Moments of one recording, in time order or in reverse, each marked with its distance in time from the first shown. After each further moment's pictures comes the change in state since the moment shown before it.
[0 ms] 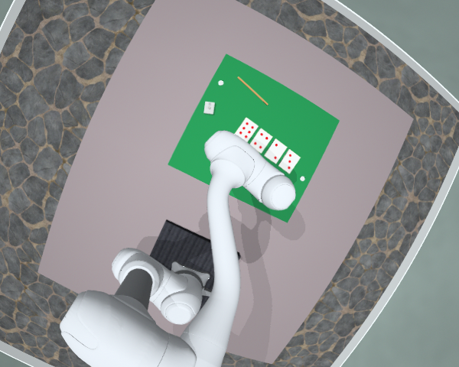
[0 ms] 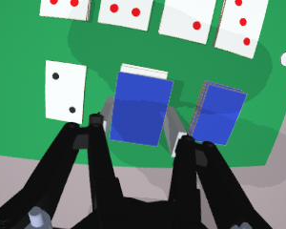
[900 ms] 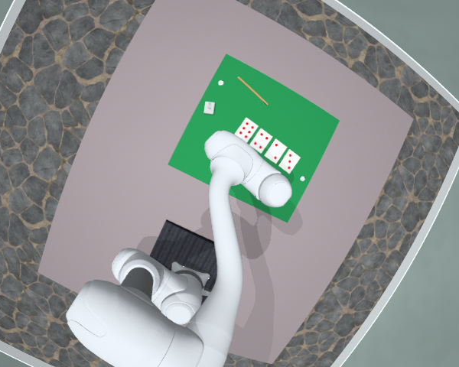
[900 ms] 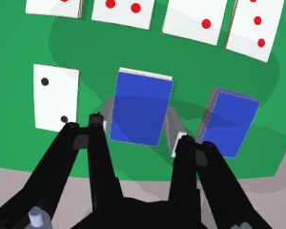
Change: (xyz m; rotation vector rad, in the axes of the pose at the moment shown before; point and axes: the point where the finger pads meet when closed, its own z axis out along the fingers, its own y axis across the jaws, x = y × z) arm 0.000 0.000 0.034 0.000 0.000 0.000
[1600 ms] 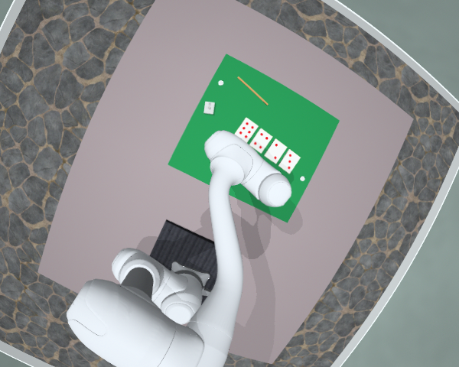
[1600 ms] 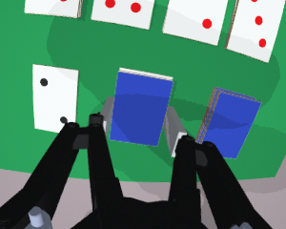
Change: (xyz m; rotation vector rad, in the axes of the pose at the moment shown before) arm 0.000 0.000 0.002 0.000 0.000 0.000
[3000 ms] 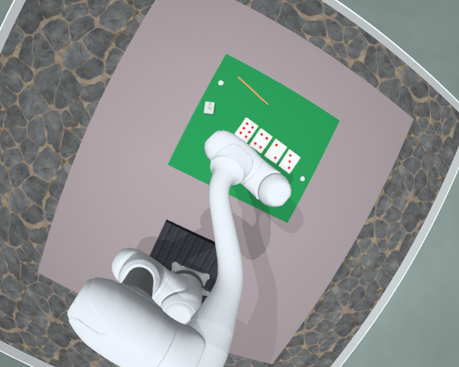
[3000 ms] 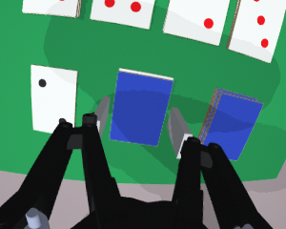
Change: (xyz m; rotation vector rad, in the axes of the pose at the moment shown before) arm 0.000 0.000 0.004 0.000 0.000 0.000
